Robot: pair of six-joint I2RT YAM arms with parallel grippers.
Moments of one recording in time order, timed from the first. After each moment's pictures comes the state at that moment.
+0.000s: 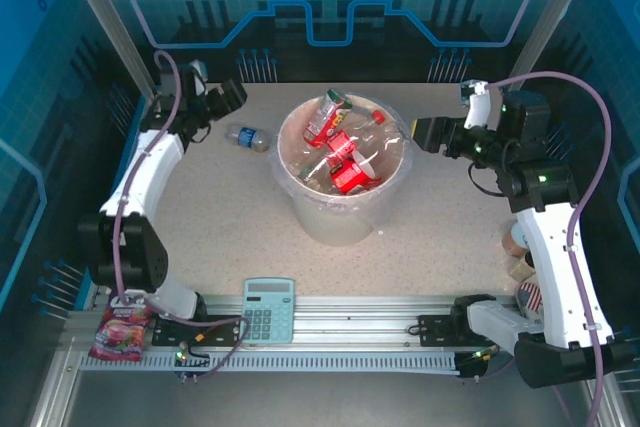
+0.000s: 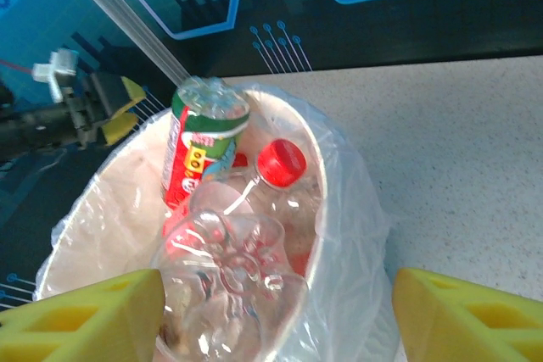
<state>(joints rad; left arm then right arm) 0.03 1.61 1.39 -0.39 0.21 -0.59 0.10 1.07 1.39 -0.79 -0.49 0.28</state>
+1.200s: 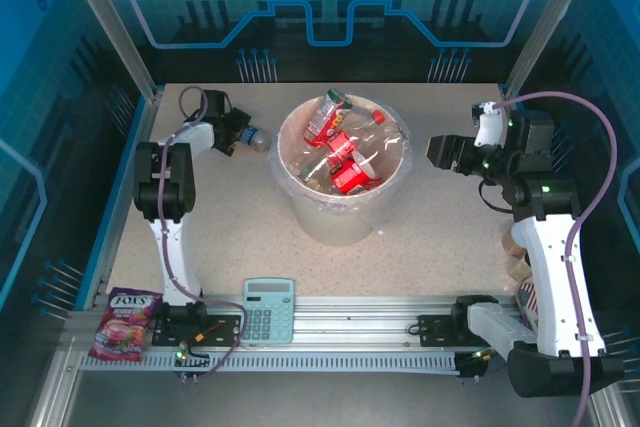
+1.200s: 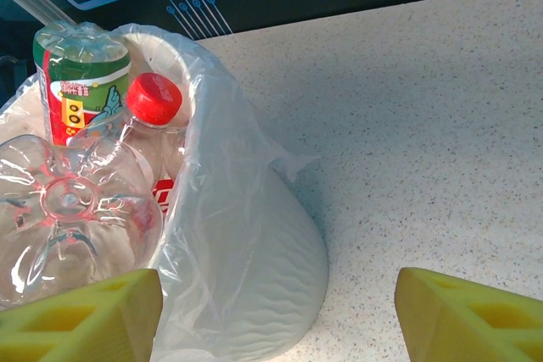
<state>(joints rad) 0.05 2.20 1.58 -0.27 0.14 -1.06 -0.01 1.01 1.29 -0.88 -0.43 0.21</state>
